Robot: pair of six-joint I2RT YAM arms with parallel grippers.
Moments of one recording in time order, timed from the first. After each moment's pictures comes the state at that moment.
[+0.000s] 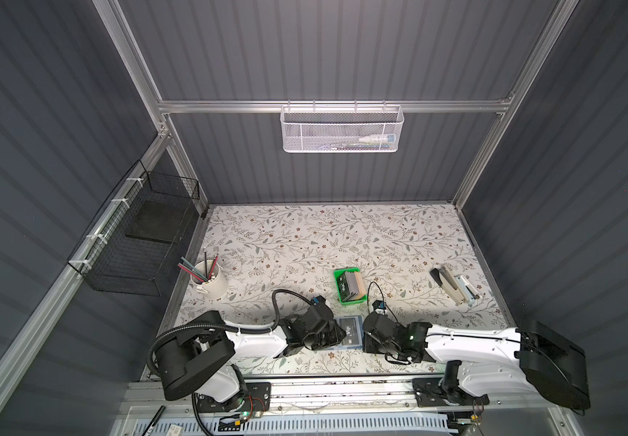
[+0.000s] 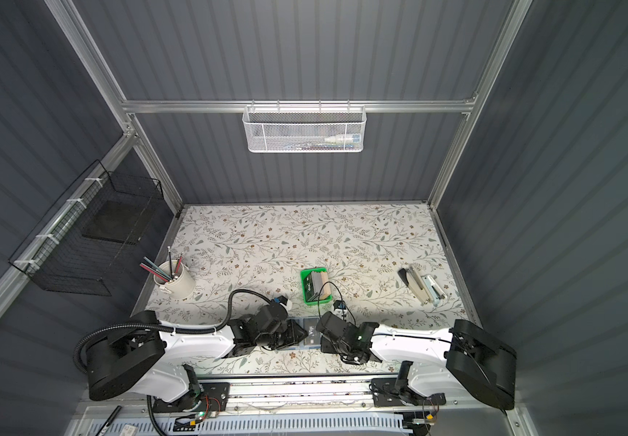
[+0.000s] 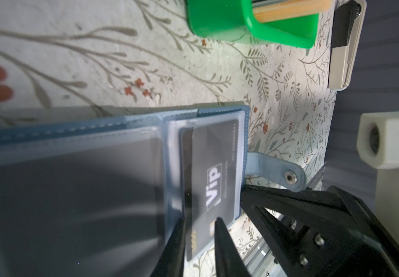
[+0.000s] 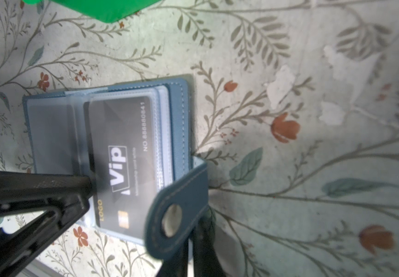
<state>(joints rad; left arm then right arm) -1.07 1.46 0.50 0.18 0.16 -1.17 1.09 1.25 0.45 -0.26 0.14 1.07</state>
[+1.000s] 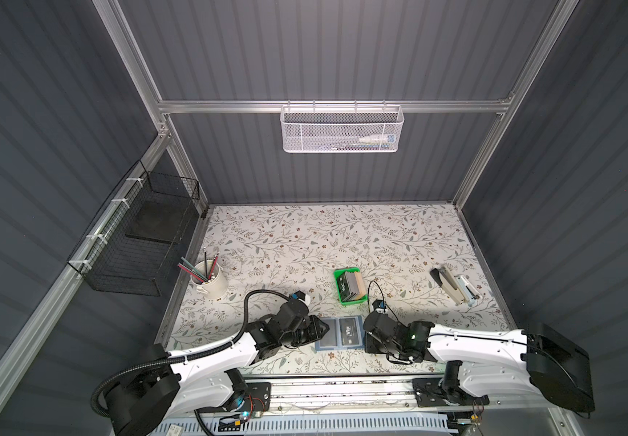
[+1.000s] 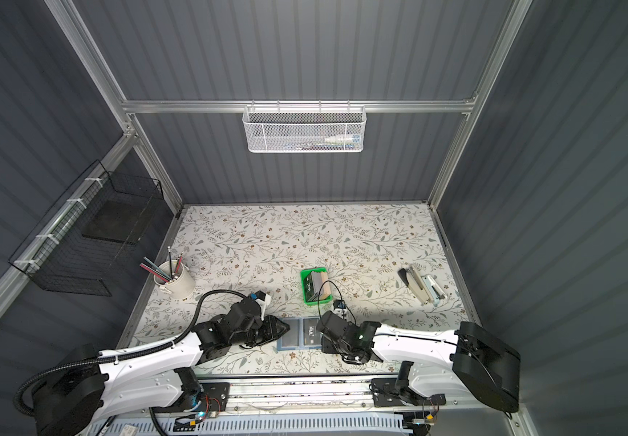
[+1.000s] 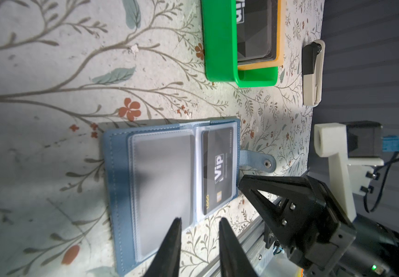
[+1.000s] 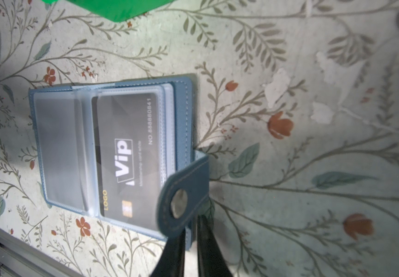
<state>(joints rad) -0.93 1.09 0.38 -0.01 0.19 -1.09 1.09 1.22 0.47 -0.32 0.14 1.05</state>
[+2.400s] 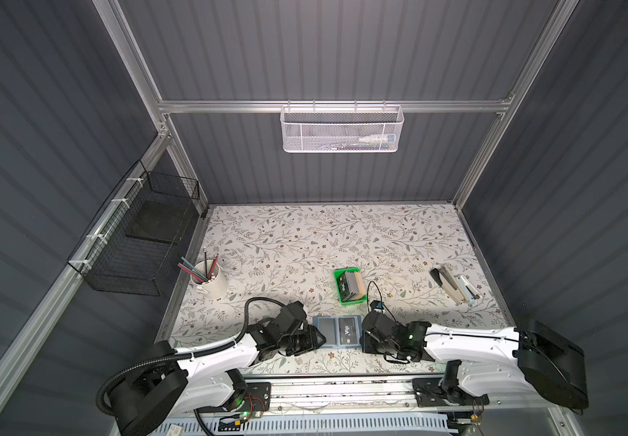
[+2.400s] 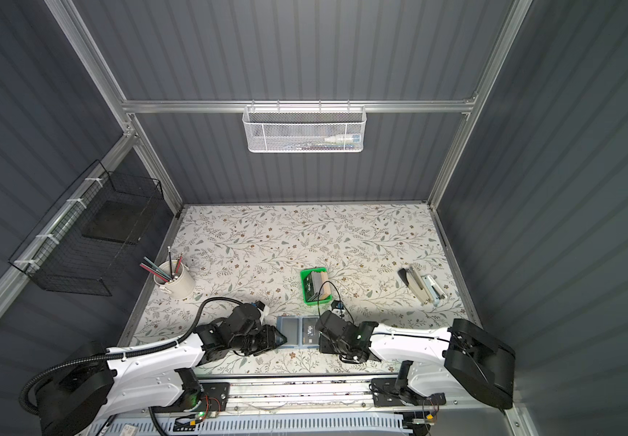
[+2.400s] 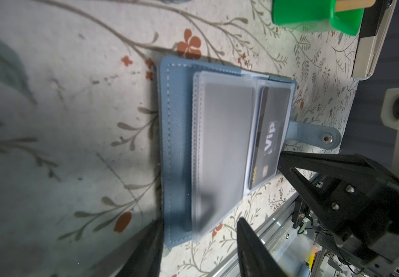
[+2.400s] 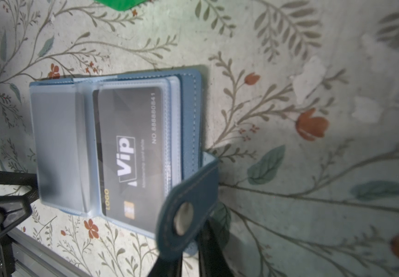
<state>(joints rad) -0.91 1.16 0.34 -0.07 0.28 -1.06 1.08 1.27 0.46 -0.24 0.09 1.06</state>
